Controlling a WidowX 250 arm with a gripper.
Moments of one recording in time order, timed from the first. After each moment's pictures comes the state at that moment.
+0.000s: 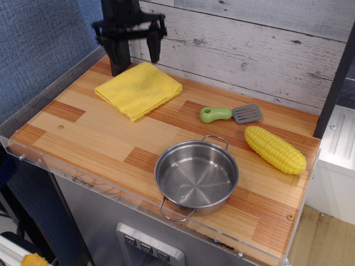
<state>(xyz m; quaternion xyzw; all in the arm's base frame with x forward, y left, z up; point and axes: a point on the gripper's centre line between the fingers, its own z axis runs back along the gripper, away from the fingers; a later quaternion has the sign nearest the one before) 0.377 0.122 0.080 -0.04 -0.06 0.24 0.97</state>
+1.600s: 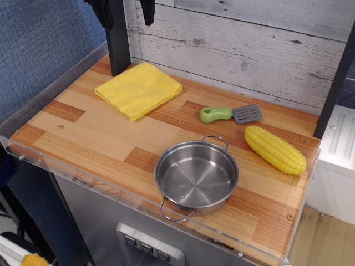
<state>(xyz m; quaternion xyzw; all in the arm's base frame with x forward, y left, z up) 0.367 0.121 0.139 -0.02 -0.10 0.25 0.96</state>
